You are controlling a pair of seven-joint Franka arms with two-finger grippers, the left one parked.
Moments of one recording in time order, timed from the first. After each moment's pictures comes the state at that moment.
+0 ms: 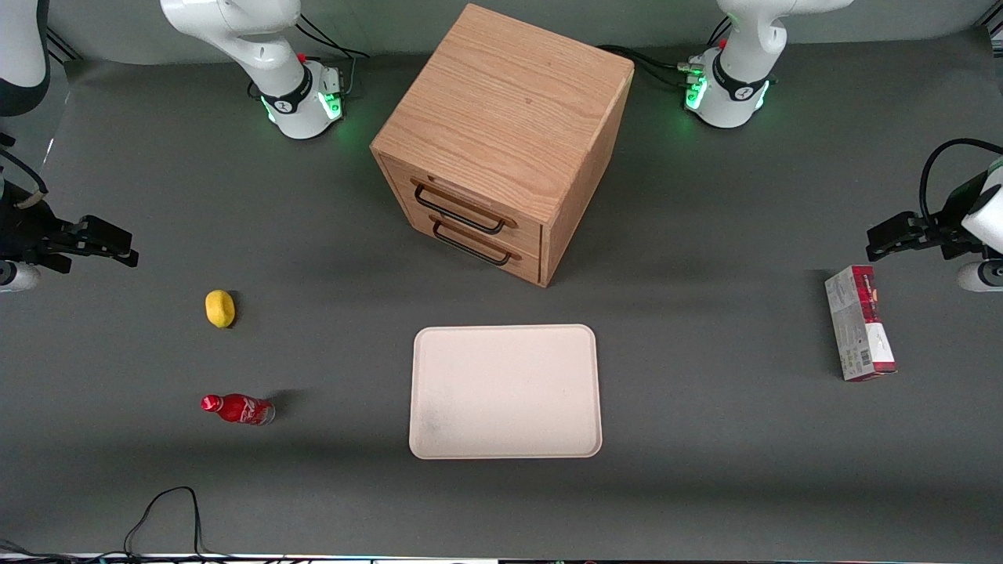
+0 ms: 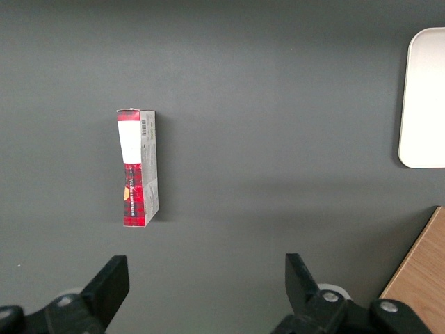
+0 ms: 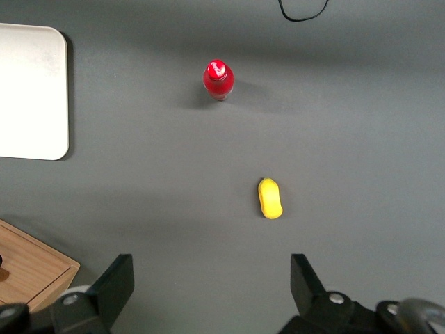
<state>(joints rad) 0.03 0.08 -0.06 -1.53 -0.01 1.61 -0.10</state>
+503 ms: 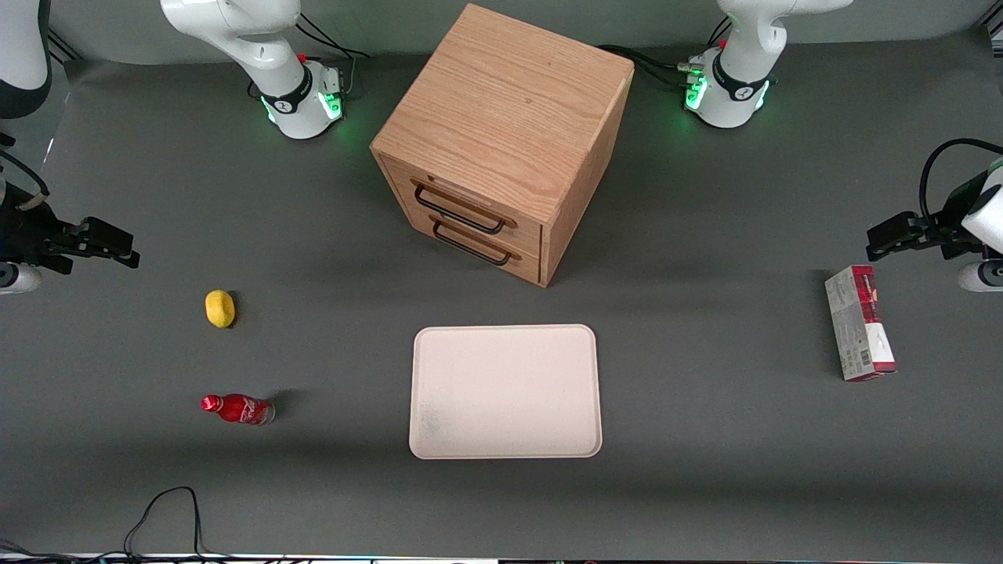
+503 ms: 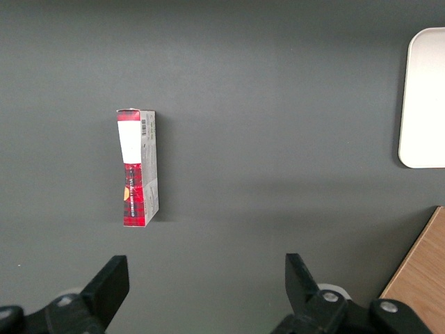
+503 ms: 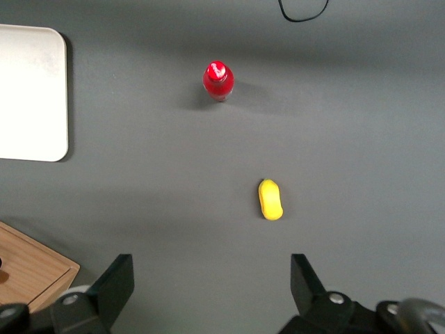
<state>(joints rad) 0.03 0.10 -0.06 -1.52 -0.01 1.62 -0.09</state>
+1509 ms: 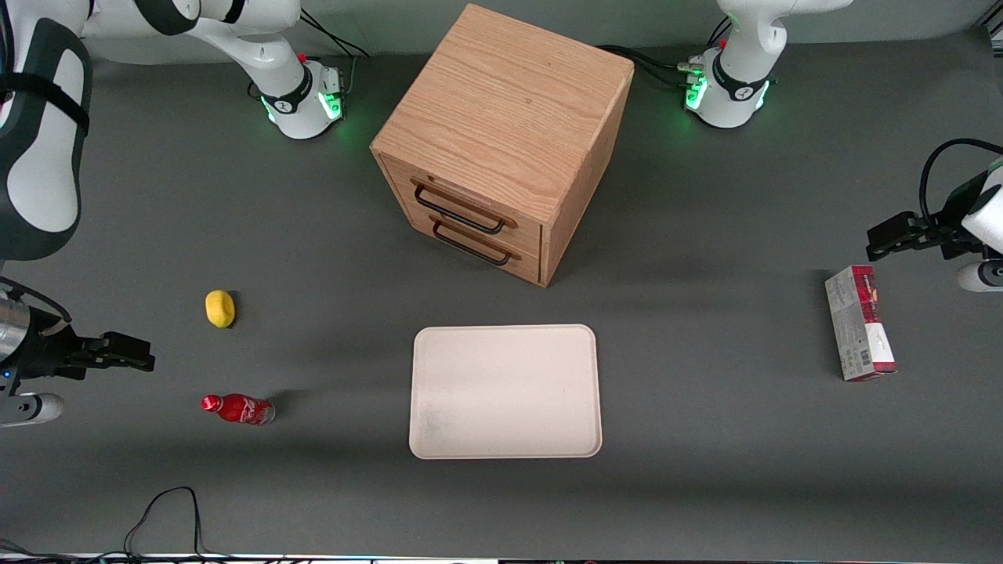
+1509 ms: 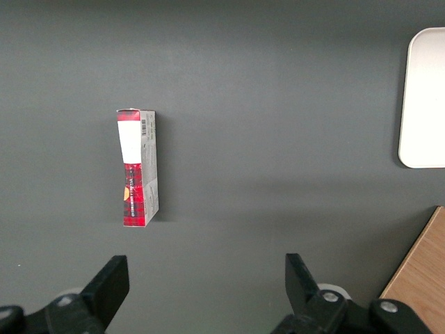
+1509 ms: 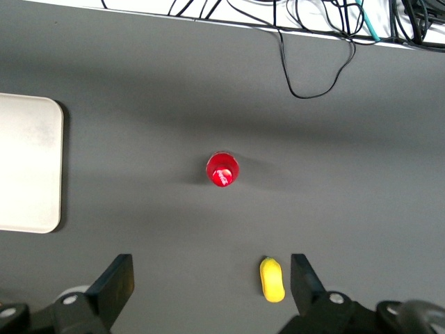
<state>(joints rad) 0.02 0.58 -0.03 -0.93 -0.01 1.56 -0.09</state>
